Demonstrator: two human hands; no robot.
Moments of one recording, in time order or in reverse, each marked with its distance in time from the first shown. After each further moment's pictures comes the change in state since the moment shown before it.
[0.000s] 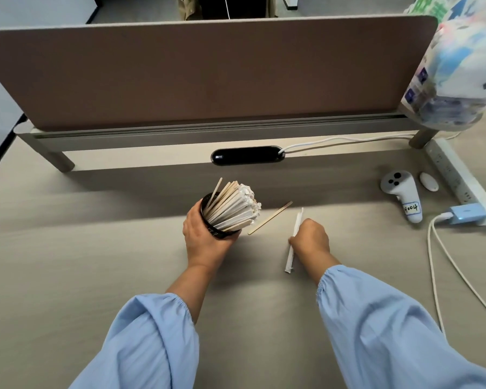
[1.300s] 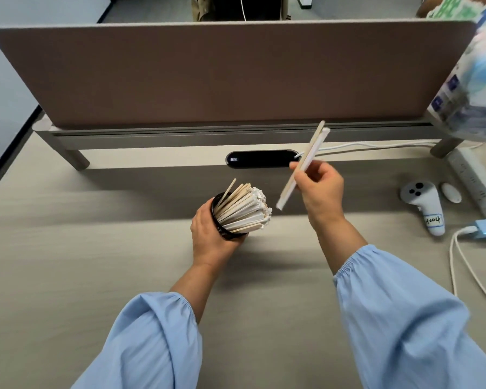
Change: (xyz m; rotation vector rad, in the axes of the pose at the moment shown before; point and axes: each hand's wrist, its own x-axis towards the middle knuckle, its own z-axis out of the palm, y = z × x) left_hand 0.026 -0.015 -0.011 0.062 -0.034 0.076; right_hand -0.010 -0.083 -0.052 1.143 0.176 -0.447
